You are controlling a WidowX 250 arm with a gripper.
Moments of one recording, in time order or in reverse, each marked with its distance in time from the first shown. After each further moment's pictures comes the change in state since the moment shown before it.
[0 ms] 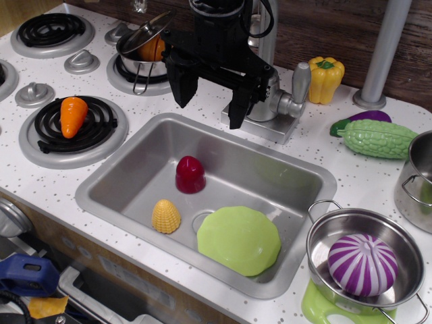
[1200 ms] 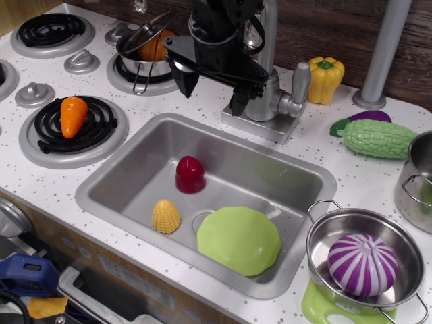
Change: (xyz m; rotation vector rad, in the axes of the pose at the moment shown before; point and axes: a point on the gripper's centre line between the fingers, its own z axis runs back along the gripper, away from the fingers) arm 0.041 0.017 -0.019 0.079 -0.281 0.083
